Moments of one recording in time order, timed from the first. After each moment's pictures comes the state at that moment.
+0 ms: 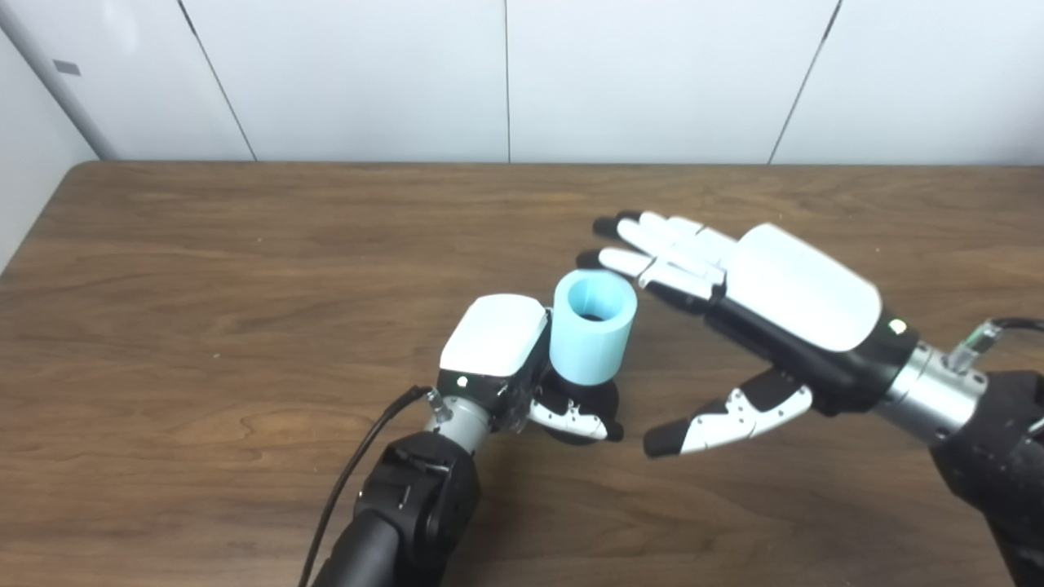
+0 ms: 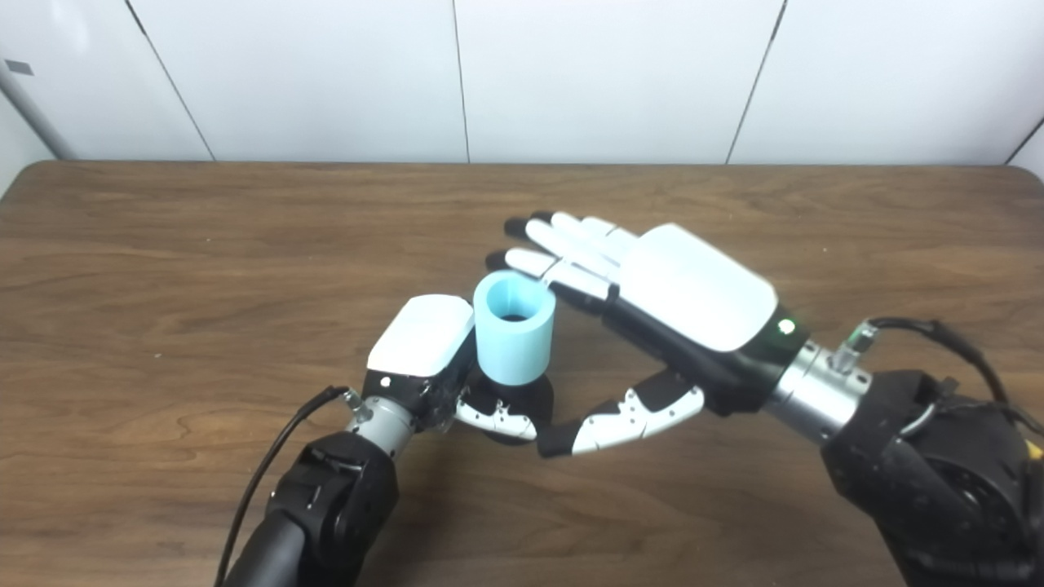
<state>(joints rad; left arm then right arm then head) -0.12 0.07 -0.46 -0.33 1.21 0.25 -0.41 -0.24 -0.51 0.20 -0.84 -0.54 0.12 0.70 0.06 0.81</state>
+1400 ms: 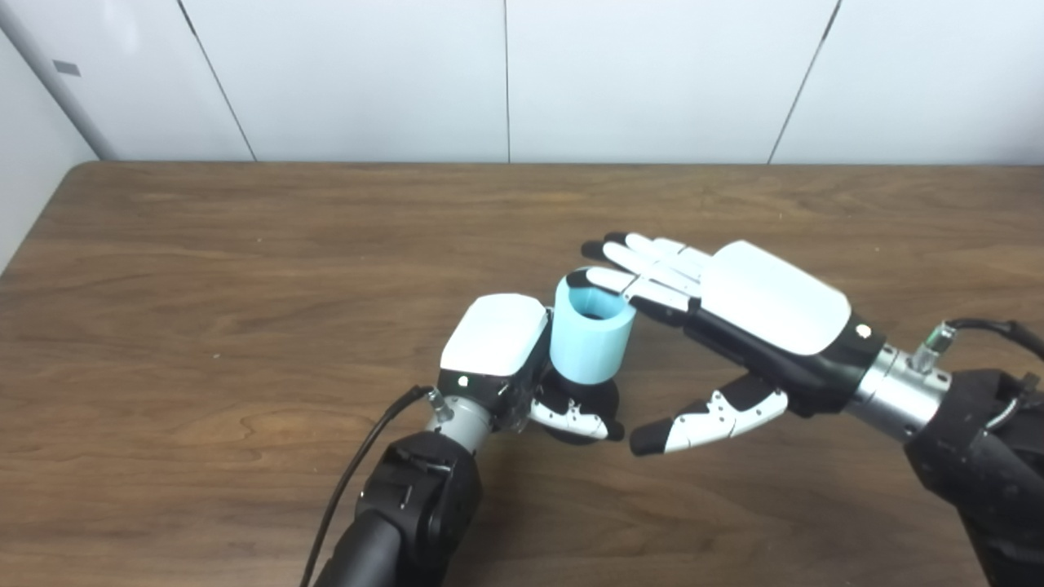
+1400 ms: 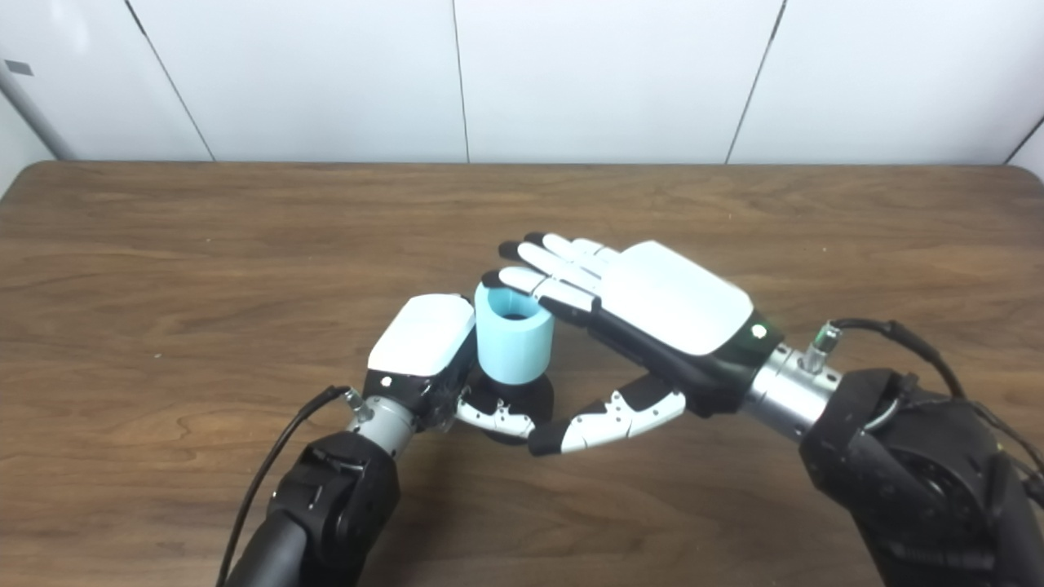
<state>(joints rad) -0.12 0.06 -0.46 -0.33 1.22 0.26 -0.42 -0.26 -0.46 0.18 -0.79 -0.57 0.10 0.75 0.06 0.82</state>
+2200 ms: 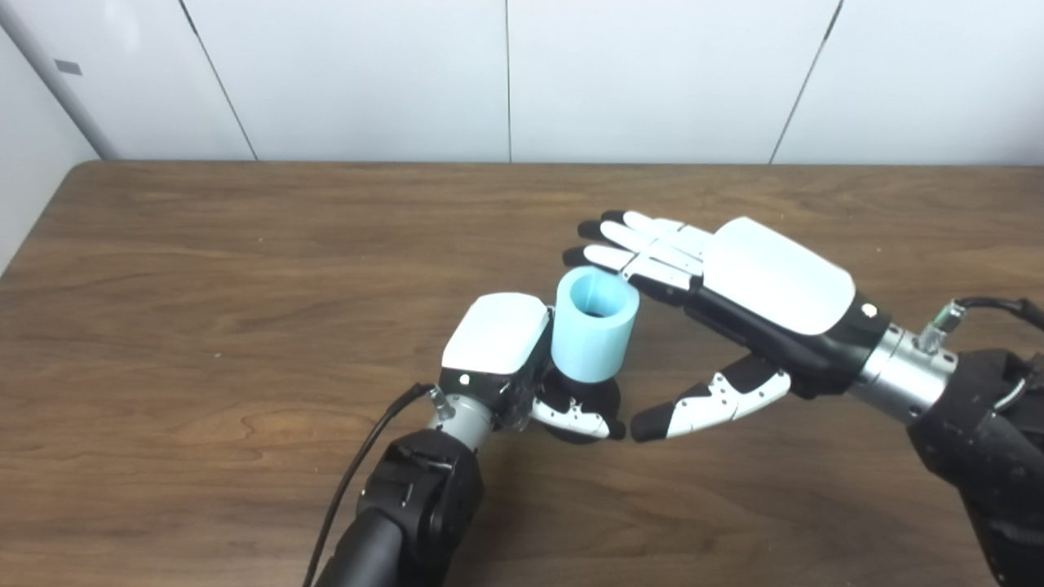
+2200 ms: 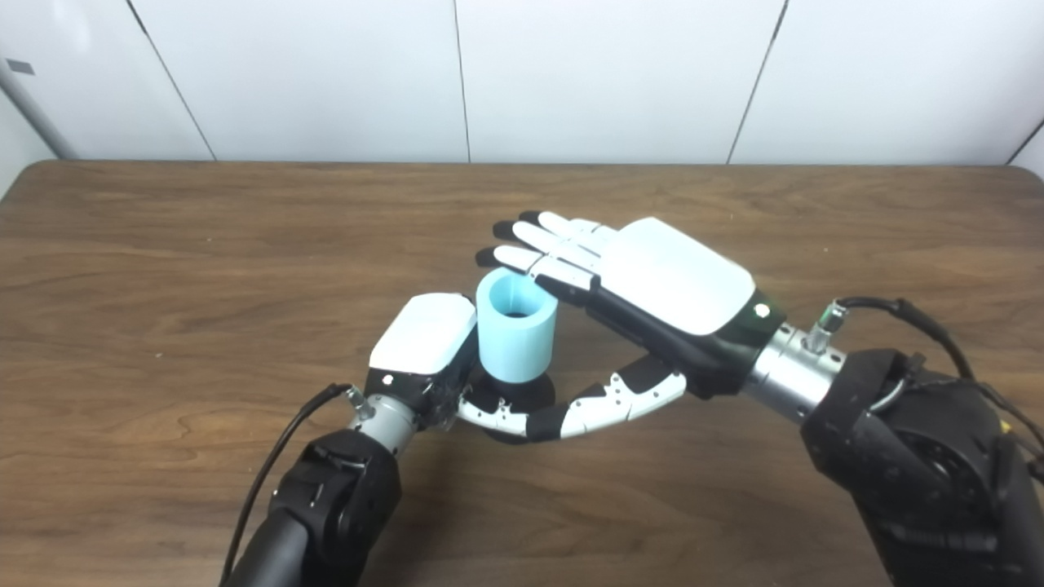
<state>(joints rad) -0.13 0.06 -0.46 -0.33 1.22 0.26 -0.43 -0.28 -0.46 0.19 -0.79 -0.56 0.11 0.75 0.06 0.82</state>
